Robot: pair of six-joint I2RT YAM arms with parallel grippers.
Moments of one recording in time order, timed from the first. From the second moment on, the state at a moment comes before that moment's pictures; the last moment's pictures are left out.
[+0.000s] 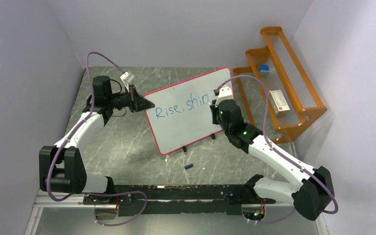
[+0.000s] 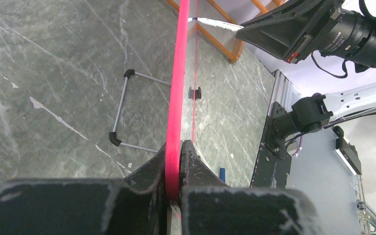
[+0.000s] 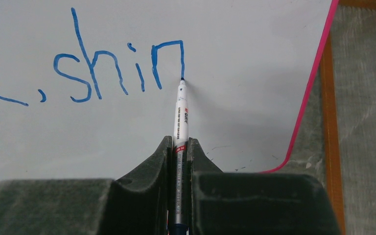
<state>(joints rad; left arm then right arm) -0.09 1.37 0.92 0.03 1.08 -0.22 0.66 1.10 0.81 -0.12 0.39 0.11</state>
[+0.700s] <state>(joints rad) -0.09 1.37 0.92 0.03 1.09 -0.22 0.65 1.05 0.81 -0.14 0.40 0.10</state>
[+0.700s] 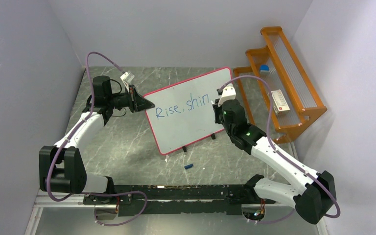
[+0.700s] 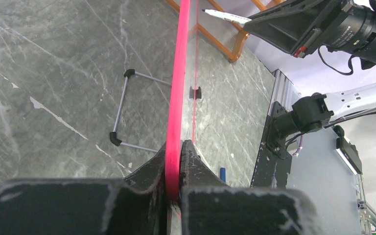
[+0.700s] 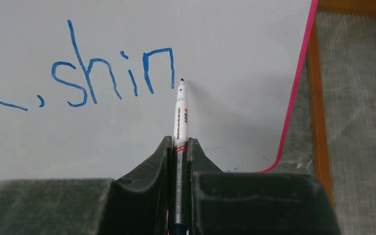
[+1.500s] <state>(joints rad) -0.09 1.37 0.92 0.02 1.09 -0.21 0.61 1.10 0.82 -0.09 0.37 0.09</state>
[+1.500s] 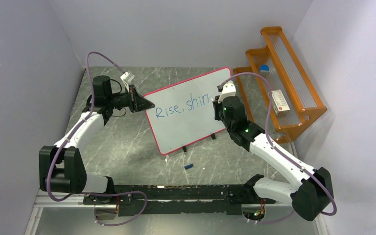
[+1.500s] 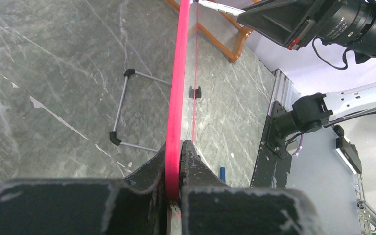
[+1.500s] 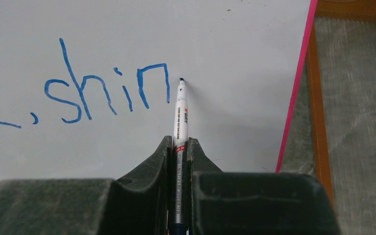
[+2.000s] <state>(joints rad) -0.09 1.37 0.92 0.02 1.09 -0.21 0.58 1.10 0.82 -0.09 0.37 0.08</state>
